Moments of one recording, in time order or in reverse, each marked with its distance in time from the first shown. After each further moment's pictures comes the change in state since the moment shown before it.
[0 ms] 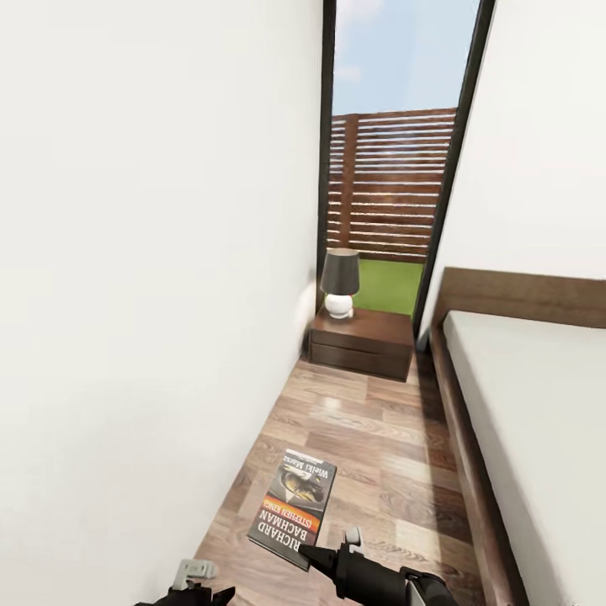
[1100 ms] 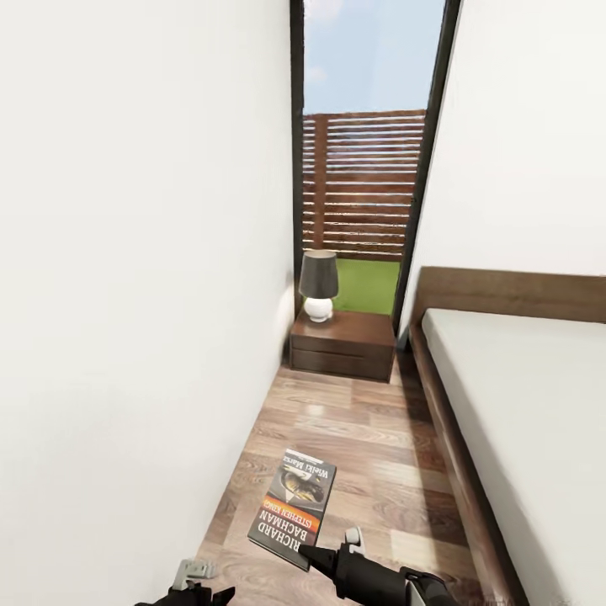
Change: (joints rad) left arm 0.000 0.000 0.000 0.000 0.000 0.000 0.000; right arm 0.000 0.000 0.000 0.000 0.002 0.000 0.000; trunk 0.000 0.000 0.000
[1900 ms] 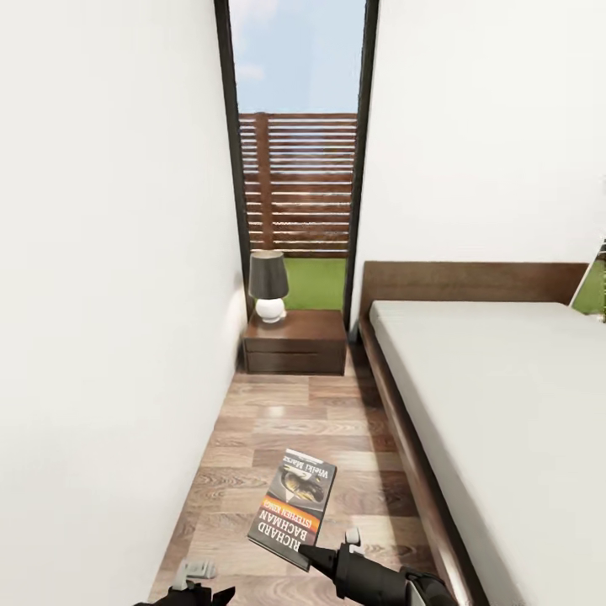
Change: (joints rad) left arm 0.000 0.000 0.000 0.000 0.000 0.000 0.000; right arm 0.000 0.000 0.000 0.000 -0.001 0.000 0.000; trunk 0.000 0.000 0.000
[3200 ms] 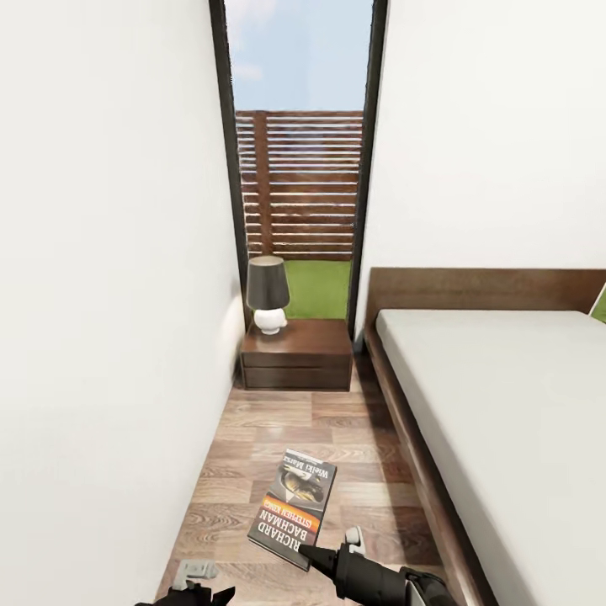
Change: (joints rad) left arm 0.000 0.000 0.000 0.000 0.000 0.000 0.000; right arm 0.000 0.000 0.000 0.001 0.000 0.000 0.000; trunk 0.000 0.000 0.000
